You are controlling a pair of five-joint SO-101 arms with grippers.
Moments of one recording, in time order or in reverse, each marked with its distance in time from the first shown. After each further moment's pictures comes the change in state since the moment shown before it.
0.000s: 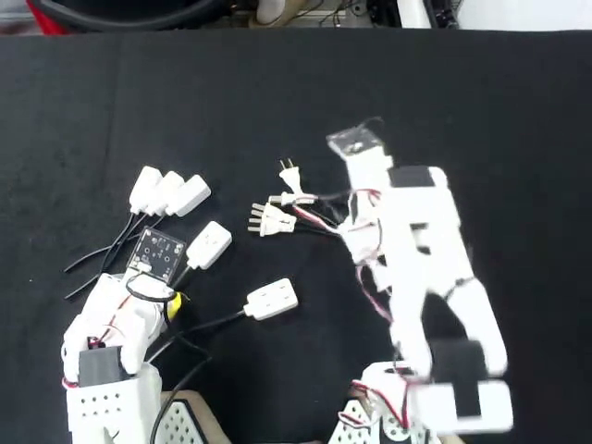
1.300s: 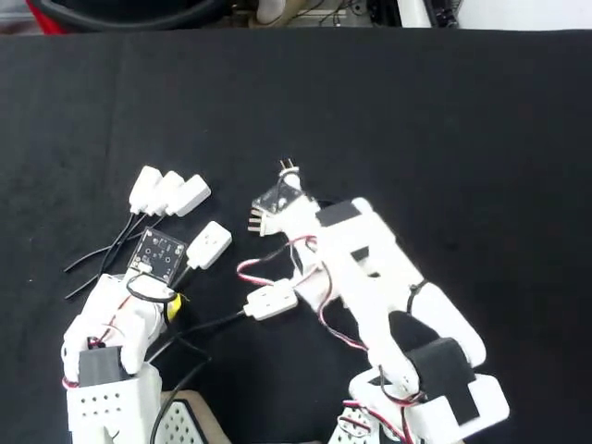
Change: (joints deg) left arm 0.0 0.0 0.4 0.0 -0.5; right arm -18.9 -0.3 13.7 -5.4 -1.9
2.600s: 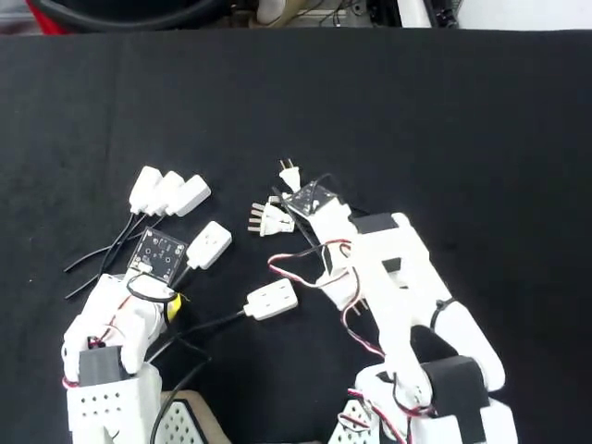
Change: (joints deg) left arm 0.0 0.0 0.0 0.0 0.0; right arm 10.2 -6.2 8.4 -7.1 8.1
